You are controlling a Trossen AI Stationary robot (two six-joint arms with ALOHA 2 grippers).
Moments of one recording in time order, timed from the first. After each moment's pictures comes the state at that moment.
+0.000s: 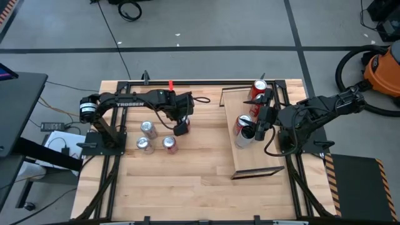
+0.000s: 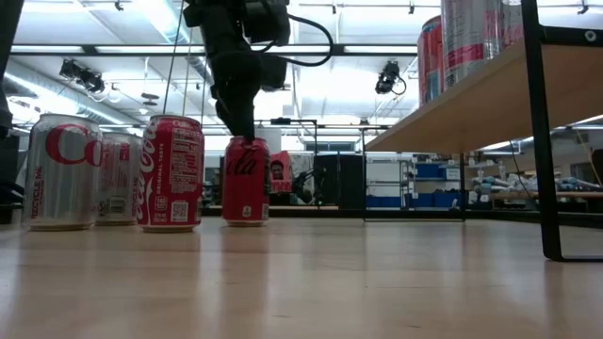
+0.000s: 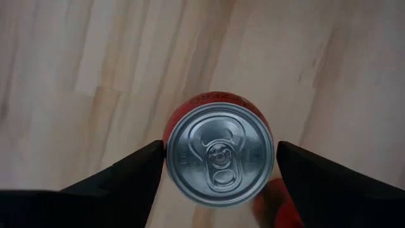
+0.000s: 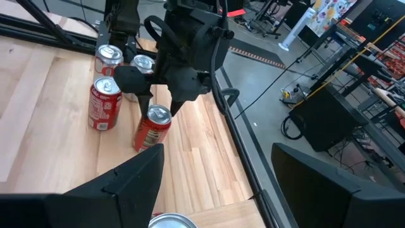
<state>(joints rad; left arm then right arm) 0.22 1.66 1.34 -0.90 0.01 -0.05 0.38 1.03 1.25 -0.73 0.74 -0.08</state>
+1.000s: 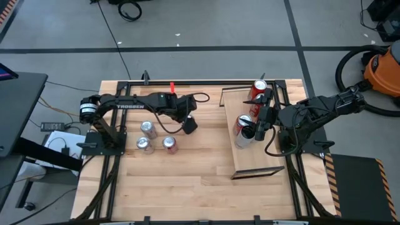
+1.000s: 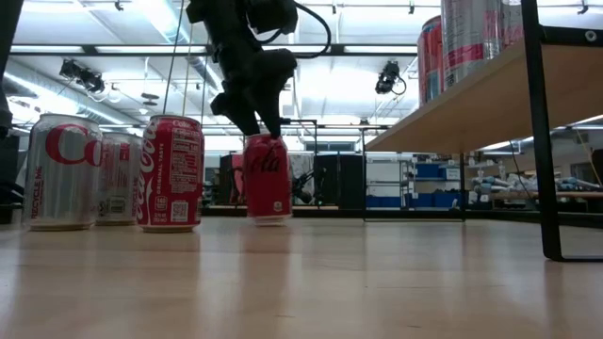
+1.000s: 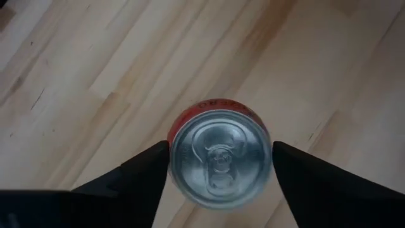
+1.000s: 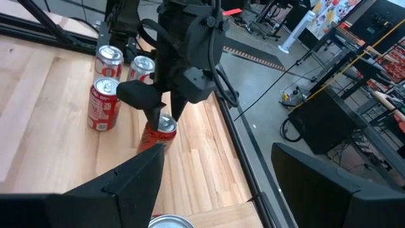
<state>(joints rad) 0.18 1.66 1.34 -0.79 -0.12 -0.39 0.38 1.03 1.25 -0.73 0.74 -0.10</state>
